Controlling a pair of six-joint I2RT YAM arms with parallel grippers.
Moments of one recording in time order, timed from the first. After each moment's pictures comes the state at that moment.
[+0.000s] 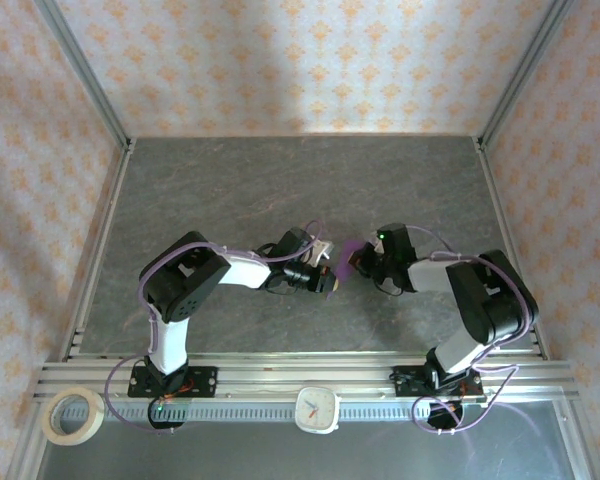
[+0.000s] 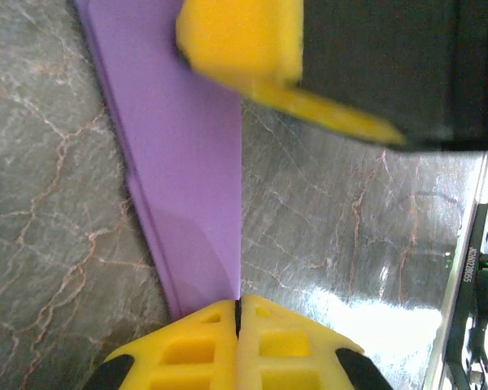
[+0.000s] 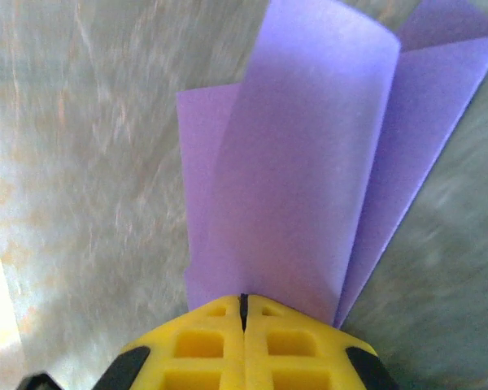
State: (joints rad) left arm -0.72 1.94 0.91 0.21 0.57 -0.54; right arm 0.32 1.60 0.53 0.24 -0.39 0.95
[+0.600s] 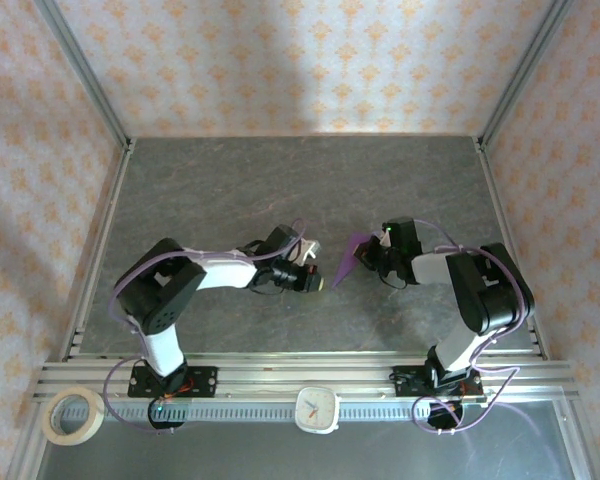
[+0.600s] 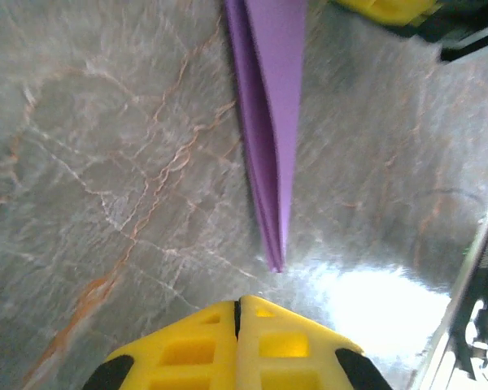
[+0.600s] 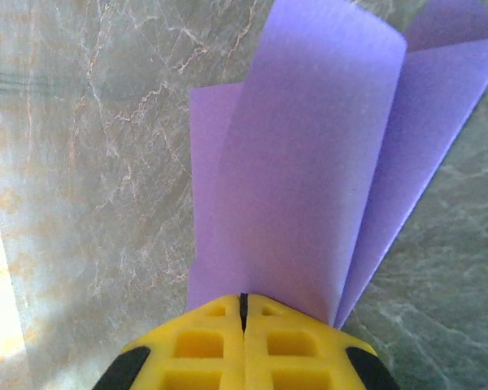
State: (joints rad) left arm -0.68 1.77 0.85 0.03 0.52 -0.54; right arm 0.26 1.65 0.57 0.25 -0.46 0.88
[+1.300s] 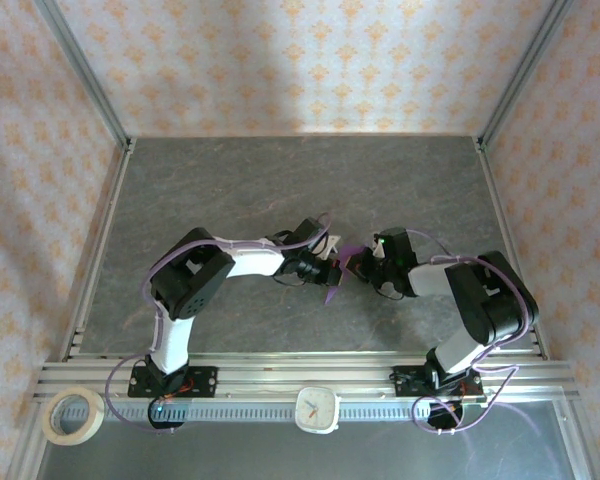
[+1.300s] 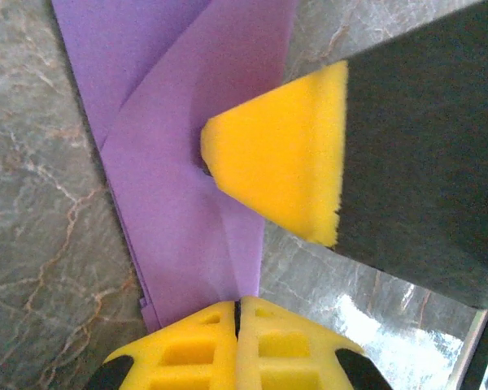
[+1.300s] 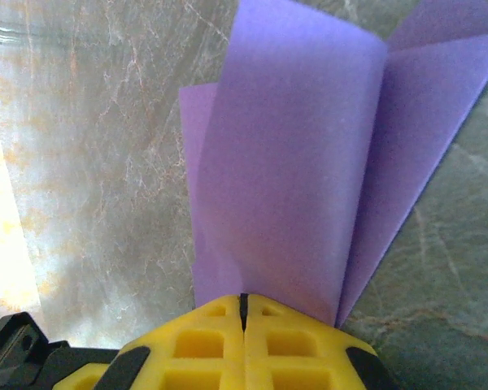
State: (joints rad) left arm -0.74 1.99 1.13 -0.09 0.49 -0.54; right arm 0.35 1.59 0.48 0.30 -0.48 0.95
